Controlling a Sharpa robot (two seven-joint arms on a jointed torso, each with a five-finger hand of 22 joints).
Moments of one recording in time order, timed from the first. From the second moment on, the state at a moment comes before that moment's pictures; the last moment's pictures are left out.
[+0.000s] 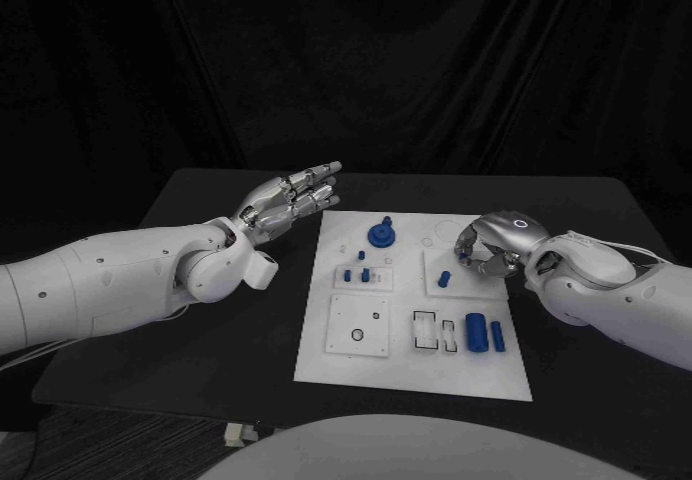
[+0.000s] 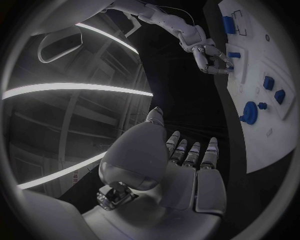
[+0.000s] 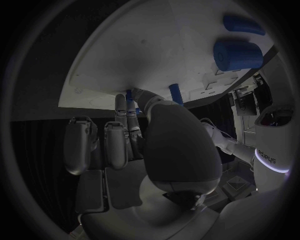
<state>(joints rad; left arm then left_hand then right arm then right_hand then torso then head) 1.17 -0.89 -0.21 1.44 -0.19 0.05 0.65 1.47 0.19 -0.23 0.27 0.41 0.27 0.04 0.04 0.04 0.02 0.04 0.12 0.02 0.01 0.14 0.00 0.01 0.16 0.05 0.27 0.03 0.13 1.15 -0.80 -0.21 1.34 -1.66 -0.43 0.00 1.45 -0.21 0.42 0.12 0.23 1.11 0.10 0.21 0.26 1.11 0.05 0.37 0.28 1.47 -0.03 1.43 1.28 0.05 1.47 0.08 1.36 1.31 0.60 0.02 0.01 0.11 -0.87</state>
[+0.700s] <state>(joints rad) 1.17 -0.89 -0.21 1.43 -0.19 0.07 0.63 1.48 0.19 -0.23 0.26 0.42 0.29 0.06 0.05 0.04 0.02 0.04 0.12 0.02 0.02 0.15 0.01 0.01 0.16 0.06 0.28 0.04 0.15 1.17 -0.85 -0.21 1.40 -1.65 -0.47 0.01 1.45 -0.21 0.43 0.11 0.24 1.10 0.11 0.23 0.28 1.11 0.05 0.38 0.28 1.47 -0.03 1.42 1.26 0.05 1.47 0.08 1.35 1.31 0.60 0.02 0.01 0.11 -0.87</state>
